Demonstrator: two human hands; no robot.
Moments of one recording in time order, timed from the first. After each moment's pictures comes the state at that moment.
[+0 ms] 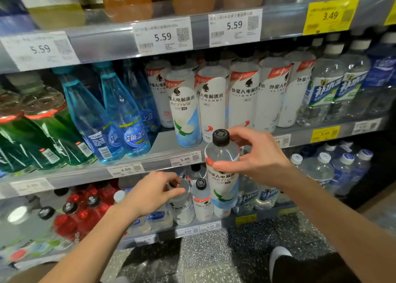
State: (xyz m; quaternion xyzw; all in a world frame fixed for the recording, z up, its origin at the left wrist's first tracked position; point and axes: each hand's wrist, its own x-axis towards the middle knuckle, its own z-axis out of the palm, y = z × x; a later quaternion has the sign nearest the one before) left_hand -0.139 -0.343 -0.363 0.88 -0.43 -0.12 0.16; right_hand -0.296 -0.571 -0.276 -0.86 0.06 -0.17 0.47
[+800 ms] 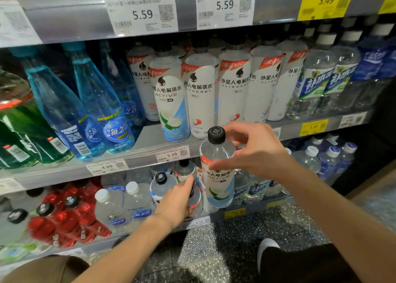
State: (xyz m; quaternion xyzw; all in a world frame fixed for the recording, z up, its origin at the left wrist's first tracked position) left_hand -0.187 -0.406 -0.437 0.89 -0.39 -0.18 0.15; right_hand -0.297 -0.582 -0.273 -0.88 0.12 -0.13 0.44
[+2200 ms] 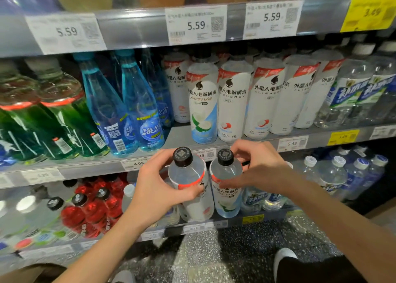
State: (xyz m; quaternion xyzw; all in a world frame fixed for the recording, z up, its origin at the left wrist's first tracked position) left_hand -0.188 -0.328 -0.317 0.75 -0.35 0.00 0.56; right_hand -0.269 -0.556 -0.304 -0.89 0.09 -0.05 0.44
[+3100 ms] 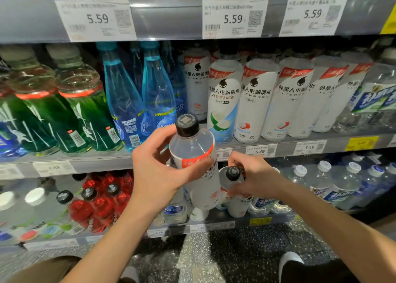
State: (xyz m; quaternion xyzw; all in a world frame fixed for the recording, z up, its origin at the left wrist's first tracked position) left_hand -0.181 -0.318 -0.282 0.66 -0.32 0.06 0.68; right_hand -0.235 -0.548 -0.348 -0.93 0.05 0.03 0.35
